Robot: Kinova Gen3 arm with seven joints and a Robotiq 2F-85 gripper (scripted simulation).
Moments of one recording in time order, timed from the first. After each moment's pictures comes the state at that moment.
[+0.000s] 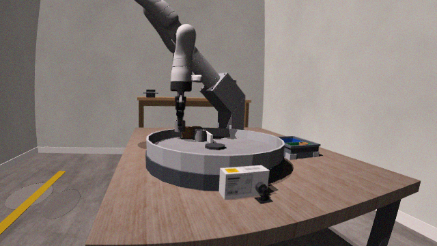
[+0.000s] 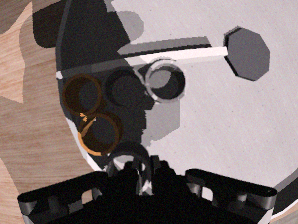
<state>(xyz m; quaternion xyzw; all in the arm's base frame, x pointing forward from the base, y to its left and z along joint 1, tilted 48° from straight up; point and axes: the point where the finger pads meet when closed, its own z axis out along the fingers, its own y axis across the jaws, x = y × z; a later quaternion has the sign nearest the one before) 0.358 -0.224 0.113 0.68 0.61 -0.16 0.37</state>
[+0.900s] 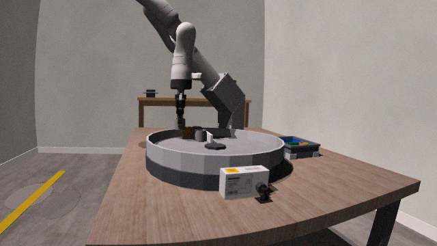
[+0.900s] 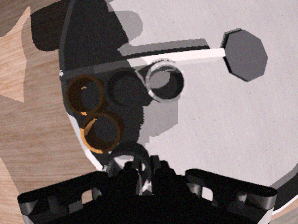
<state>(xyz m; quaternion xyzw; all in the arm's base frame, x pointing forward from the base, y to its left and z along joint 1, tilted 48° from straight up) 0.356 -0.219 0.118 0.68 0.61 -0.16 0.37</state>
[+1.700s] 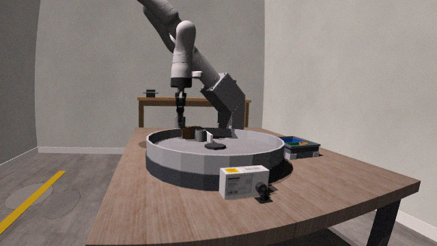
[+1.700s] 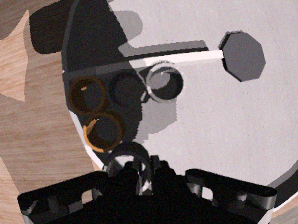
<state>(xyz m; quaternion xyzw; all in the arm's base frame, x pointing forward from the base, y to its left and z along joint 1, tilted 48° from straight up) 0.354 -0.214 0.121 0.68 0.61 -0.16 0.37</state>
